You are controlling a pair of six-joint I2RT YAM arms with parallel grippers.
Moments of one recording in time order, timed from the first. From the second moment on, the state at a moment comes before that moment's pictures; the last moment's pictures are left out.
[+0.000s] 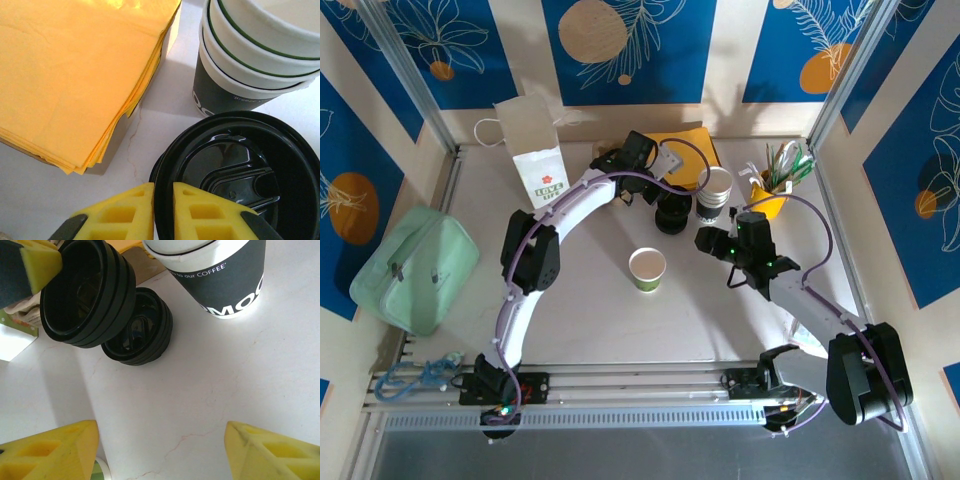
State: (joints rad) left arm -0.62 2.28 2.09 -0.63 0.27 0.25; right arm 0.28 1.15 0.59 -0.09 -0.13 0.56
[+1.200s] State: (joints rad) left arm -0.61 2.34 2.09 -0.62 0.25 0.22; right arm 0.27 1.17 0.58 -0.08 -0.13 0.57
